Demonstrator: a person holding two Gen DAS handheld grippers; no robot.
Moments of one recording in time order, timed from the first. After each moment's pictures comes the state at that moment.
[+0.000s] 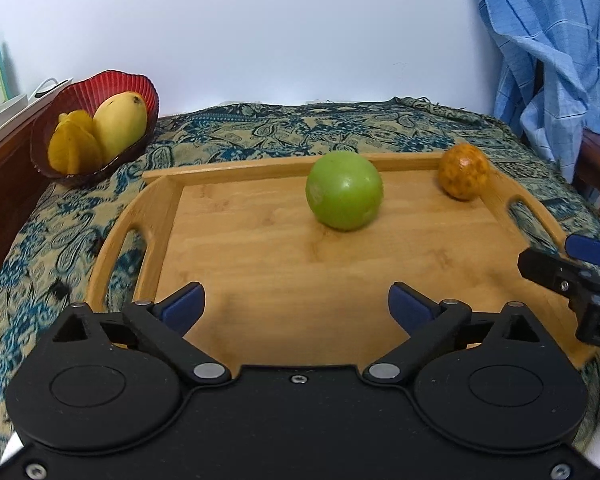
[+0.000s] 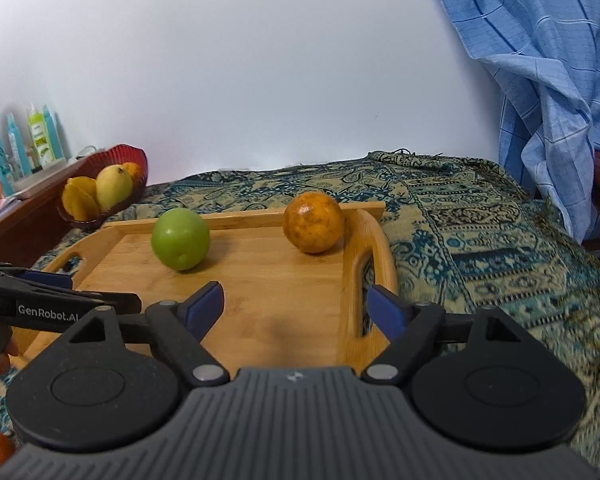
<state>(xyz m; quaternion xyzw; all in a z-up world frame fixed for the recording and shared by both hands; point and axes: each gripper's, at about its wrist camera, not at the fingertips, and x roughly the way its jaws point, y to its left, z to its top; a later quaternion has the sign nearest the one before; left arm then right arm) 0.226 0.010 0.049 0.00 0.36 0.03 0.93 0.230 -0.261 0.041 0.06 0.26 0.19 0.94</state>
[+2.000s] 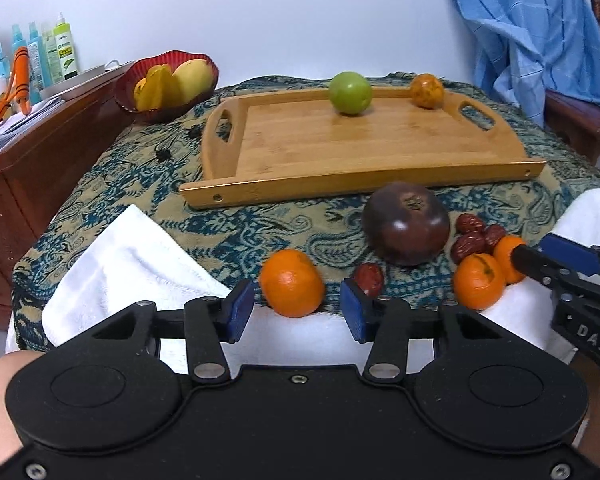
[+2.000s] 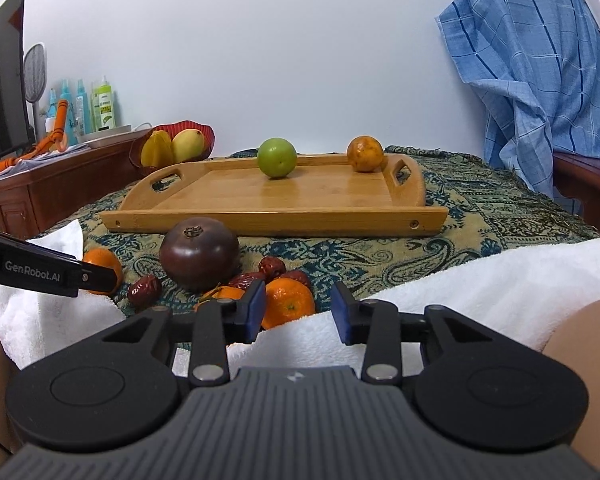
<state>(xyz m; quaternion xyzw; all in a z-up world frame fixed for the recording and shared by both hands) 0.008 0.025 0.028 0.02 0.34 0.05 0.94 0.024 -0.237 0.002 0.03 0.21 0.19 0.96</state>
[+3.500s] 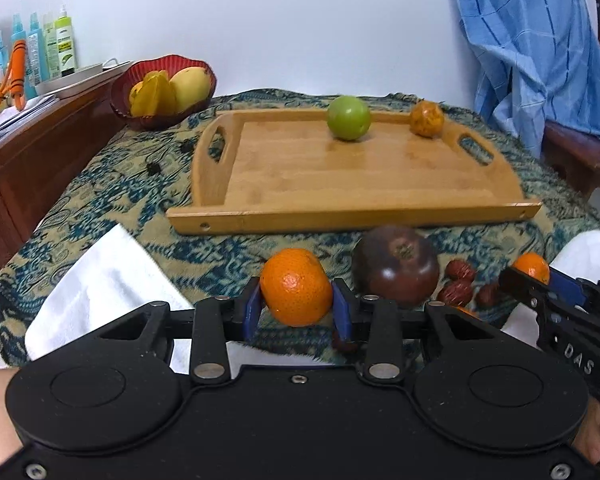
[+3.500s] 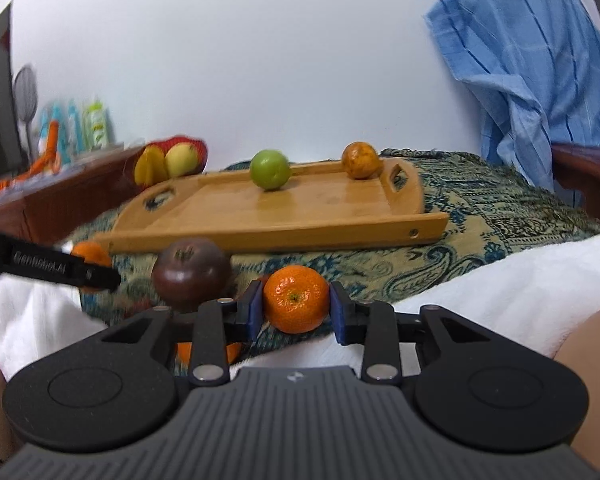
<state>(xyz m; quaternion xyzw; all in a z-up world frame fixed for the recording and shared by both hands) 0.027 0.026 0.043 -0.02 0.33 0.04 0.94 0.043 -0.247 0.007 0.08 0.20 0.18 0.96</state>
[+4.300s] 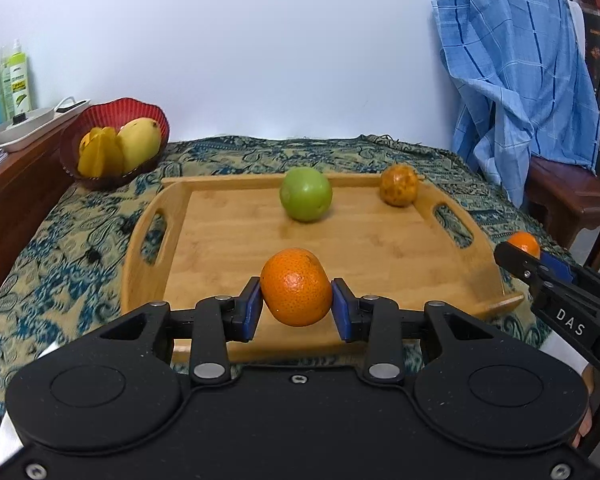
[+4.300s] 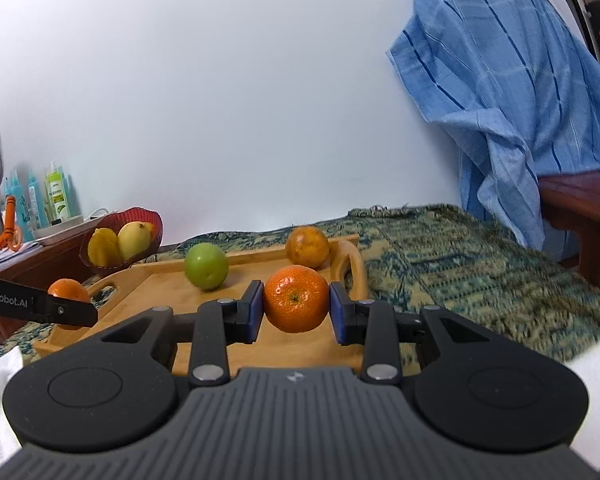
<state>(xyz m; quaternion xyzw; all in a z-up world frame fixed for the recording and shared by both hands) 0.120 0.000 0.086 -0.02 0.30 0.01 0.95 0.139 -0.281 0.040 0.09 0.13 0.16 0.97</state>
